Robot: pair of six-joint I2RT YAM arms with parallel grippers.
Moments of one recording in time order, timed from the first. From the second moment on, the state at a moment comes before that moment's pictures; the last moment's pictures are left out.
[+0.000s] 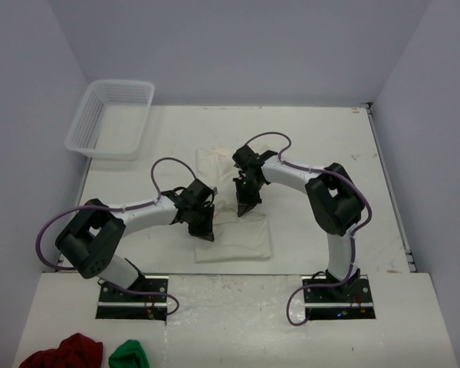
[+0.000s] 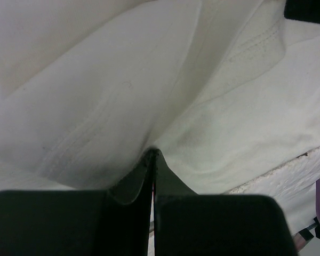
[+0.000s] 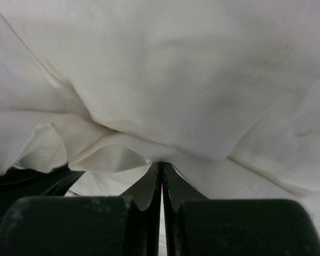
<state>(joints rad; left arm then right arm) -0.71 1.52 0.74 -0.42 0.23 -0.65 0.67 1.99 1.37 -0.76 -0.28 0.58</state>
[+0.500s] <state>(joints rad) -0.71 1.50 0.70 -0.38 0.24 -0.65 0.55 2.18 1.83 -0.91 -0.26 0.50</state>
